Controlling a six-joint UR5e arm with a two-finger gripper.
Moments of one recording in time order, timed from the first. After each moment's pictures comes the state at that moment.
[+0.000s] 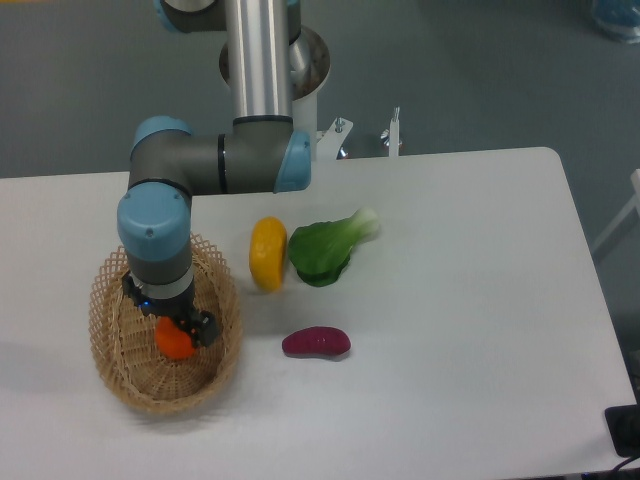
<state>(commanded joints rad) 1.99 -2.03 -1.69 -0.96 1.50 0.61</state>
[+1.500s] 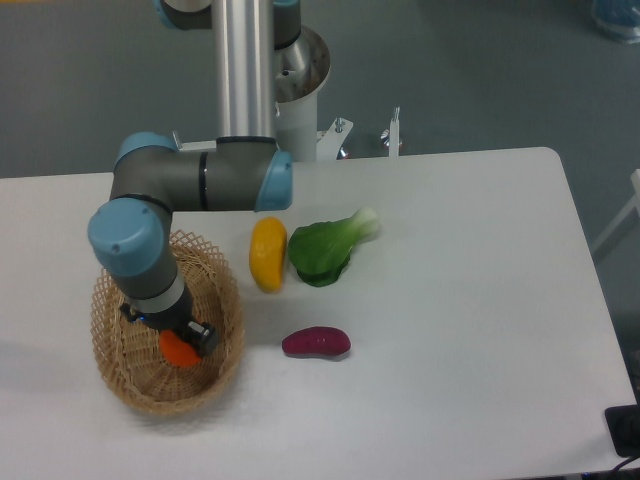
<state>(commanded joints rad) 2.06 -2.00 -1.64 -0.95 1.58 0.56</state>
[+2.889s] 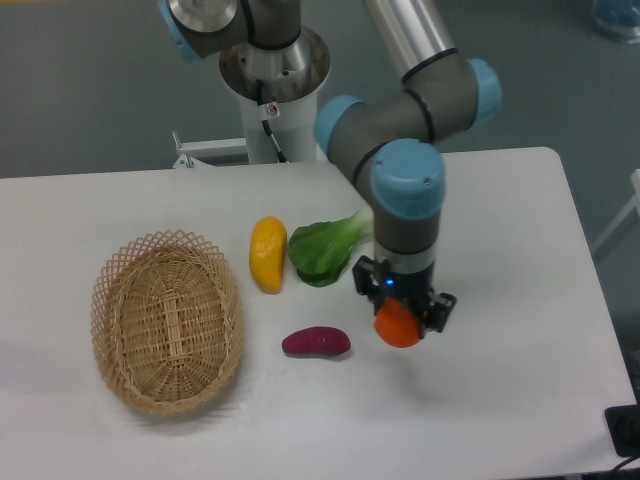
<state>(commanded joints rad) 2.55 -1.98 -1.57 -0.96 1.55 1.19</state>
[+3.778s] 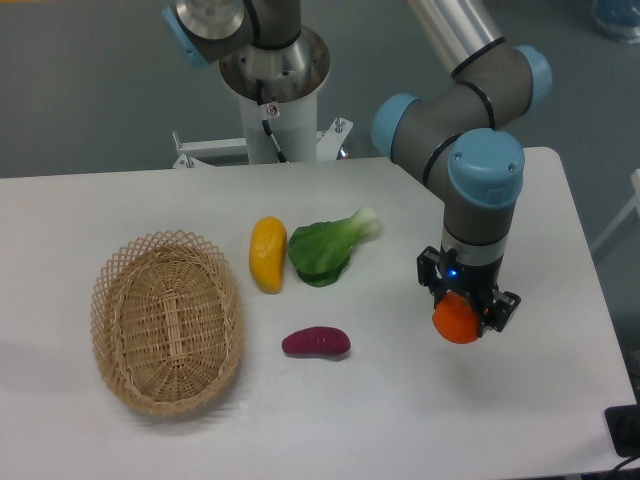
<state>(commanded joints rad) 2.59 -2.01 -1.52 -0.98 1.56 1.35</state>
